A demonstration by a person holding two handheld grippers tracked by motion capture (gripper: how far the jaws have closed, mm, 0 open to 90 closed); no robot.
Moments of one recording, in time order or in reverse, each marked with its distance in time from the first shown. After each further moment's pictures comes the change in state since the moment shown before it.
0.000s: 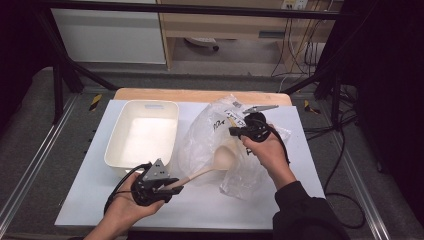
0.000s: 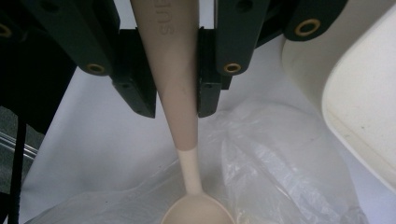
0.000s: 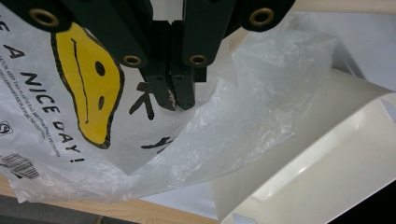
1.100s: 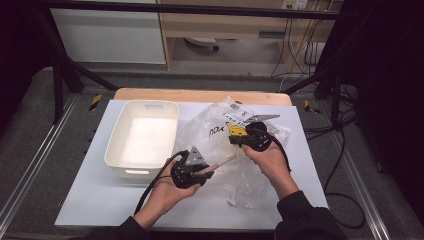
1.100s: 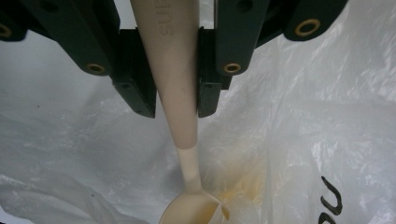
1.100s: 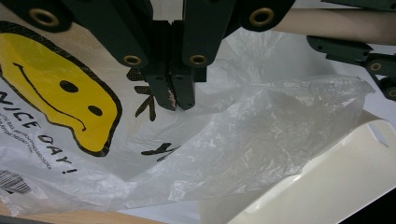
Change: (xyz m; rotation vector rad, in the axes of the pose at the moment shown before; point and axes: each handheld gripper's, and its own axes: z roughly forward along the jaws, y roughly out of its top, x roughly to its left) left arm 0.000 0.048 0.091 -0.047 0.010 0.004; right arm 0.007 -0.023 -0.002 0.000 0.039 -0.012
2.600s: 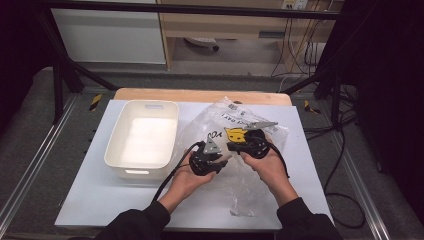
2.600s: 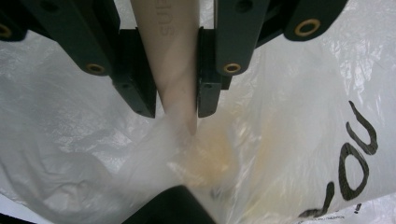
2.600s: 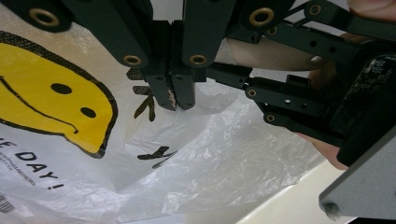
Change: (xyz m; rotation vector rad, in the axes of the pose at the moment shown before) left arm 0.016 0.017 0.061 -0.043 0.005 -0.012; right arm 0.005 -0.017 0.002 0.000 0.028 -0.005
